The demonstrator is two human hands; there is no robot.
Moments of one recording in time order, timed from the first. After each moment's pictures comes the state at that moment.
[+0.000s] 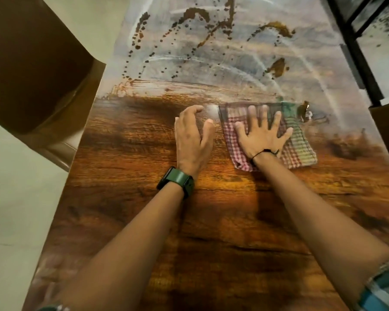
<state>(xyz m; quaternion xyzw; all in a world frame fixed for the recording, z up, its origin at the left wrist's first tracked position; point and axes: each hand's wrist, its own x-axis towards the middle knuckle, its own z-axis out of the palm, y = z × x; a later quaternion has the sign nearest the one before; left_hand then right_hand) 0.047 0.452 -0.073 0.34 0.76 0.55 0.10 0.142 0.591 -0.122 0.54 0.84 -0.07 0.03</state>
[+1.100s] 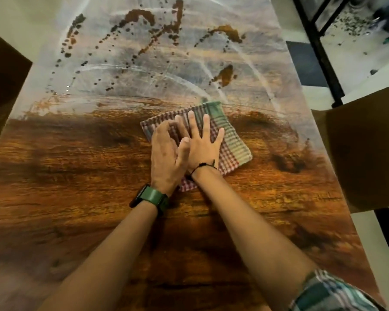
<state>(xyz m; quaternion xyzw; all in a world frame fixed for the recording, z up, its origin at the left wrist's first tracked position) 0.089 0.532 -0.109 0.39 0.76 0.51 0.08 0.135 0.609 -0.127 0.38 0.92 -0.04 0.05</state>
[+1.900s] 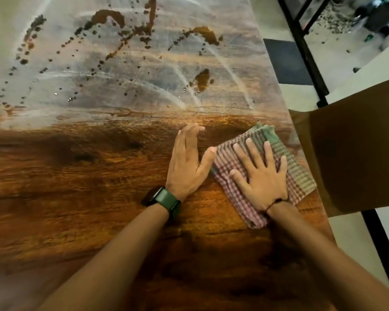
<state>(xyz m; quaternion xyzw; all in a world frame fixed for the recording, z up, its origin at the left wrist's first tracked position) 0.138 0.603 -0.106 0.50 0.71 0.48 0.15 0.316 0.692 -0.116 0.45 0.89 -0.05 0.08</state>
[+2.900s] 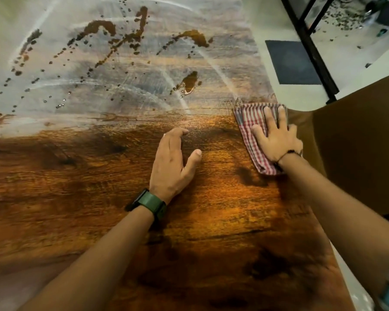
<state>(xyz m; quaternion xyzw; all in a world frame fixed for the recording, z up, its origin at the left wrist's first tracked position) 0.145 0.611 -0.106 0.49 0.75 0.42 0.13 0.321 0.821 -0.120 0.56 0.82 -0.11 0.01</state>
